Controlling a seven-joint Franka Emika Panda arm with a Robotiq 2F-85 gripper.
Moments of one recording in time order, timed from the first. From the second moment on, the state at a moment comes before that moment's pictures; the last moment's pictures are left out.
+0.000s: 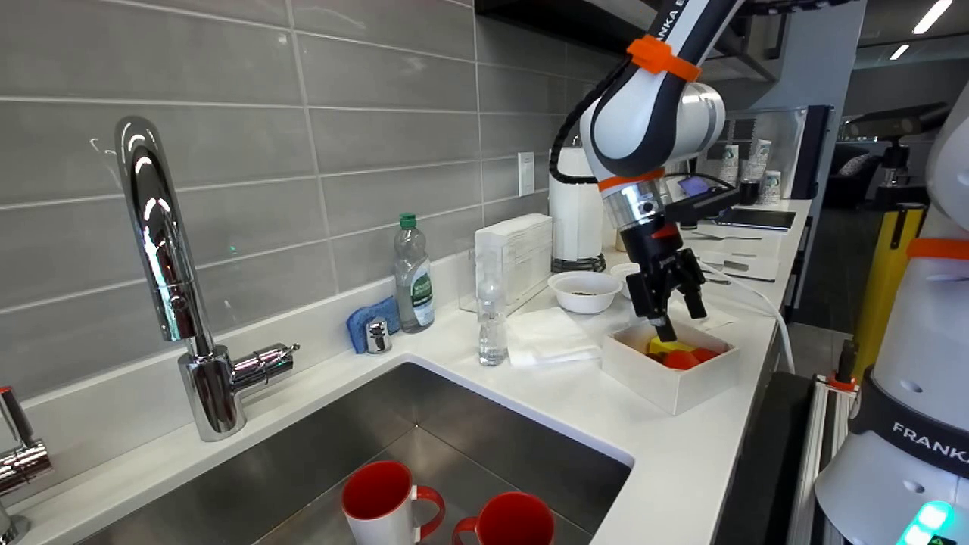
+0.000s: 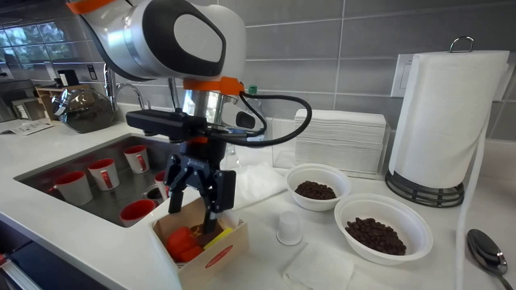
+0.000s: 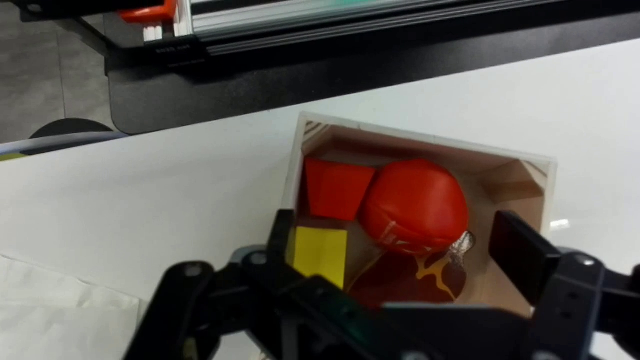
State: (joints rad) arm -0.18 -0.16 -0.14 -2.78 -0.19 2.18 -0.04
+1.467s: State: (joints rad) arm -0.15 -0.02 -0.12 -2.75 -0.19 2.24 0.04
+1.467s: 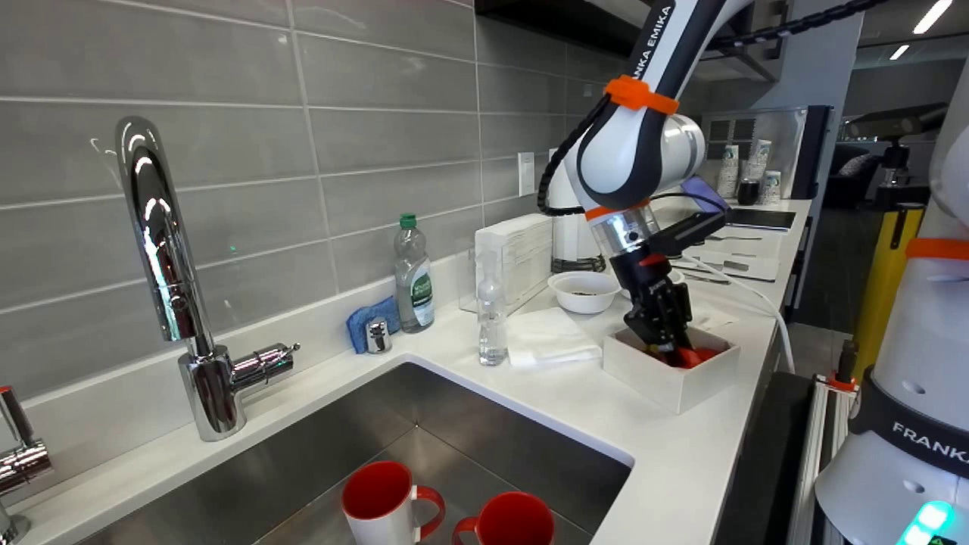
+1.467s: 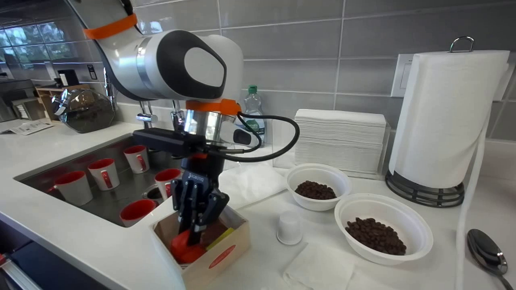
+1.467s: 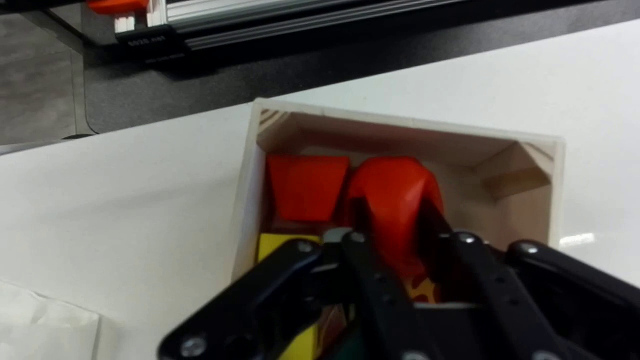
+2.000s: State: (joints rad) arm -0.15 -0.04 -0.12 -2.75 -0.19 2.24 0.04
